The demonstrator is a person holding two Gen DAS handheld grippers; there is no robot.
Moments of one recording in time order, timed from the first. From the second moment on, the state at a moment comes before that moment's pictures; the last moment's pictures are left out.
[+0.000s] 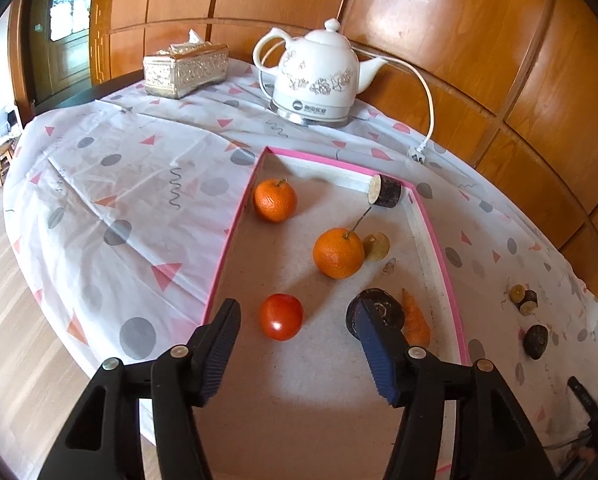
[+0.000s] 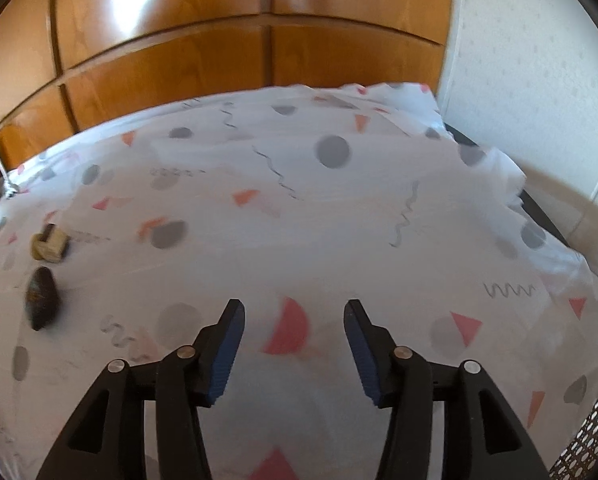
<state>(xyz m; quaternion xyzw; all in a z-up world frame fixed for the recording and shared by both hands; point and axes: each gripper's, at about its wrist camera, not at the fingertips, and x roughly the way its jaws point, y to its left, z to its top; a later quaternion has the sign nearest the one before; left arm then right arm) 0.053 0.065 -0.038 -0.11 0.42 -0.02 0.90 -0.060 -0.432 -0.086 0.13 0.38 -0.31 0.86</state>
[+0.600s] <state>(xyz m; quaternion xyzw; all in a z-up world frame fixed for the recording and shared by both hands) 0.043 0.057 -0.032 -0.09 0.42 -0.04 0.90 0.020 -0.357 -0.053 0.11 0.38 -0.12 0.91</state>
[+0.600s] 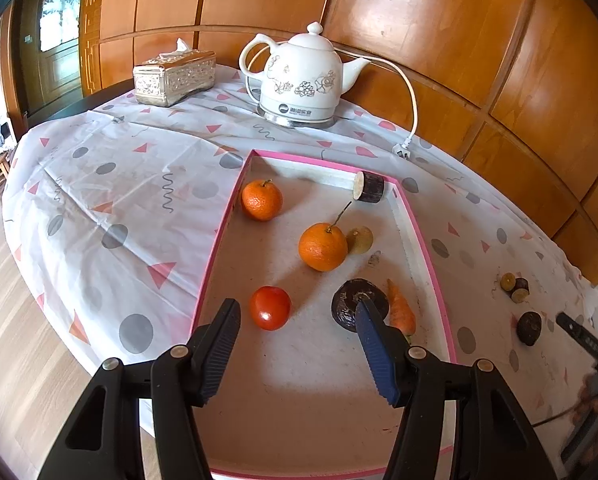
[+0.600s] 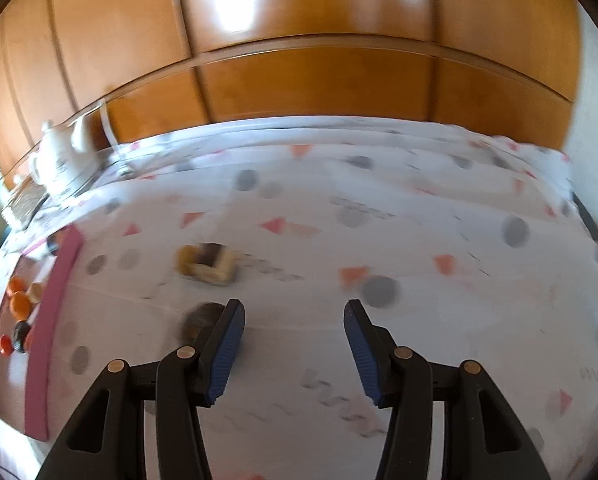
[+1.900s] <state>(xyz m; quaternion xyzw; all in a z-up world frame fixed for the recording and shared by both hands) 0.035 0.061 -0.036 -0.10 0.42 -0.04 0.90 0.117 -0.322 -0.078 0.04 0.46 -0.04 0.88</state>
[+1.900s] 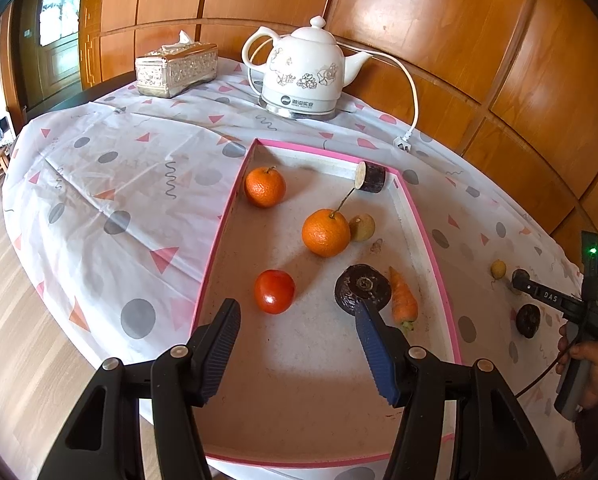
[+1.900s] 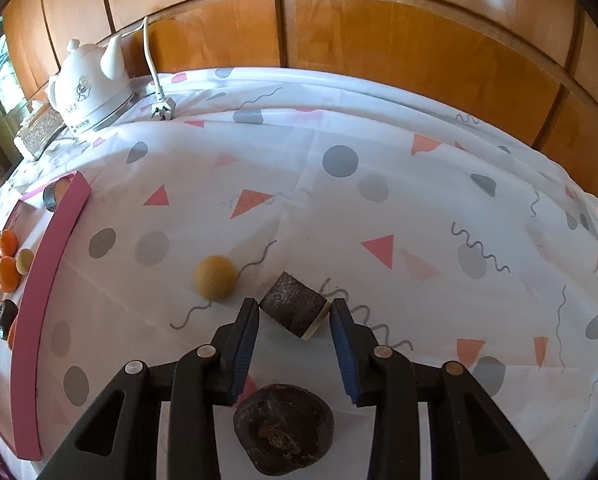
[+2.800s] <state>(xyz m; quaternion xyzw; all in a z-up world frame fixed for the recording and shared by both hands) 0.029 0.065 -0.034 -0.11 0.42 -0.04 0.90 0.076 -0.252 -0.032 0.05 0.41 0.06 0.91</state>
